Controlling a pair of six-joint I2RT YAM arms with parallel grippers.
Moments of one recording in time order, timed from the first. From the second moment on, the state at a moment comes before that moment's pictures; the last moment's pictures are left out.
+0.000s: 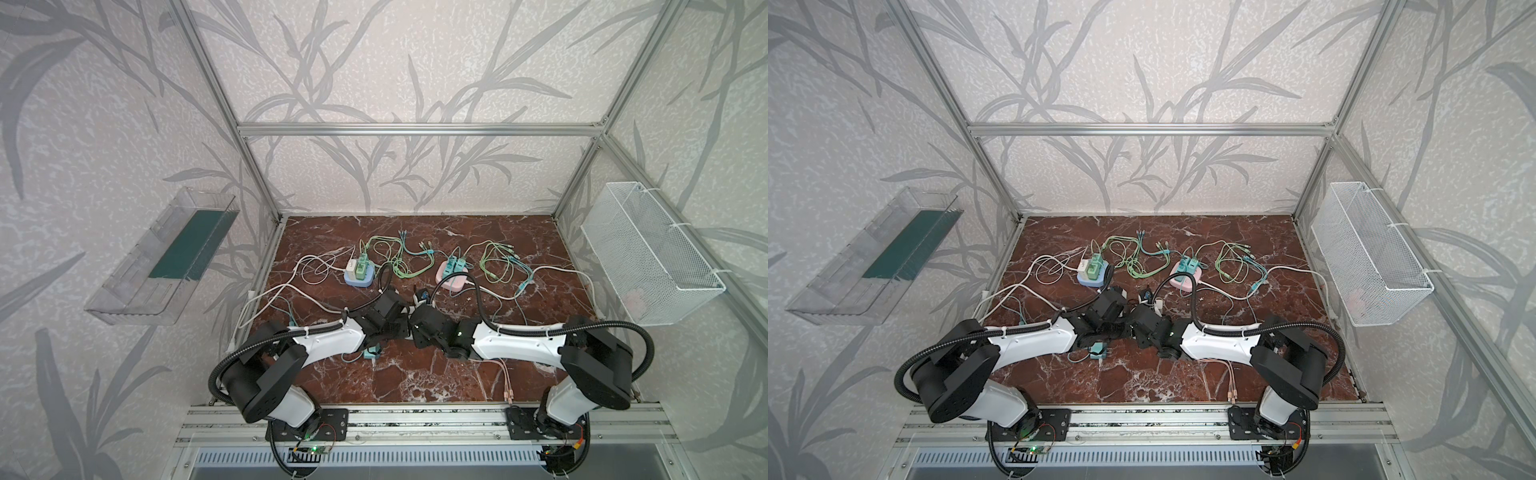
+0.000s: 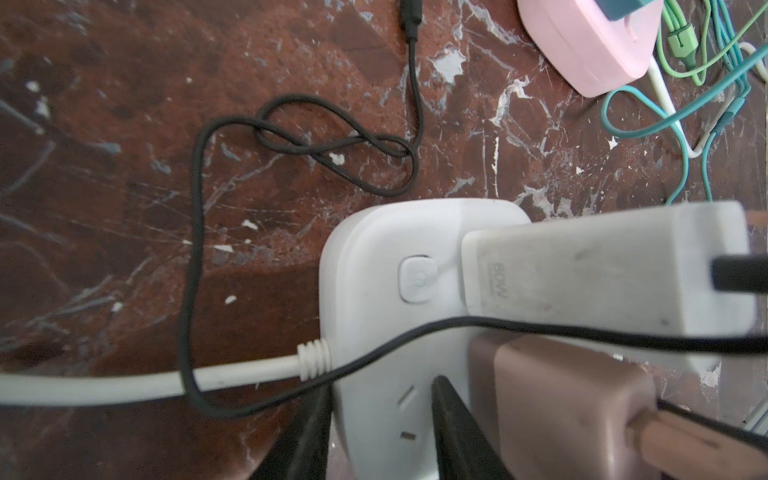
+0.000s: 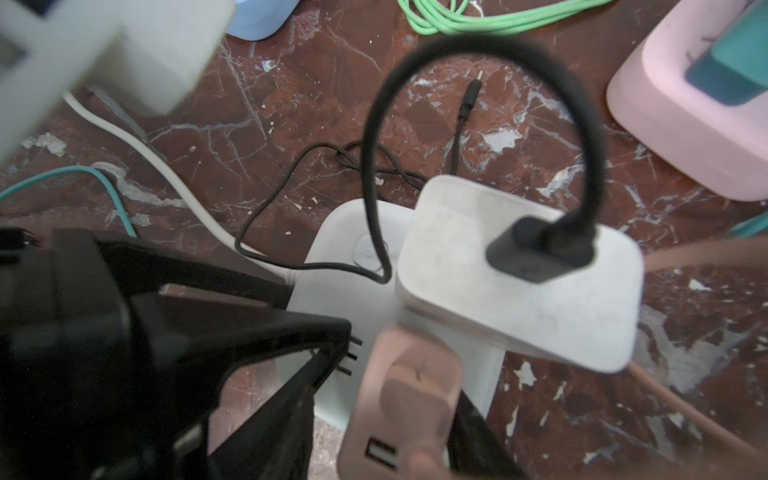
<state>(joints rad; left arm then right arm) -0.76 1.50 0.67 -0.08 0.03 -0.82 1.05 1.63 0.89 -0.18 0.33 0.63</state>
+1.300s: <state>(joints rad) -0.74 1.49 0.59 0.10 0.04 -0.85 1.02 1.67 0.92 -0.22 0.38 0.57</state>
